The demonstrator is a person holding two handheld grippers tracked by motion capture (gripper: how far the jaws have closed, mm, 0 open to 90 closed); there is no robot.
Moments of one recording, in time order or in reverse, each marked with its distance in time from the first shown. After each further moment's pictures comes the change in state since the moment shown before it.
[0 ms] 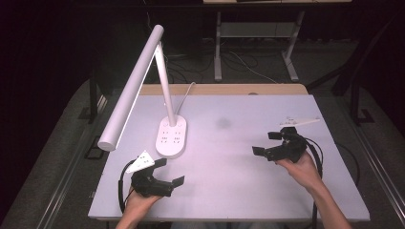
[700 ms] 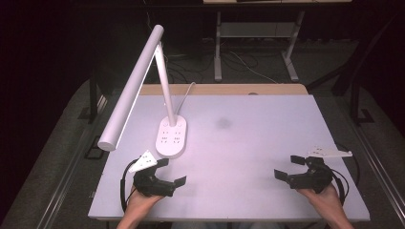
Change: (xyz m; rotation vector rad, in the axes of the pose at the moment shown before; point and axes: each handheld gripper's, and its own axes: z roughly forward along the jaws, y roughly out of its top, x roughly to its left) left arm -0.001 0.001 0.005 0.013 -0.008 0.011; right arm 0.001 -0.081 -0.048 -0.069 -0.077 0.078
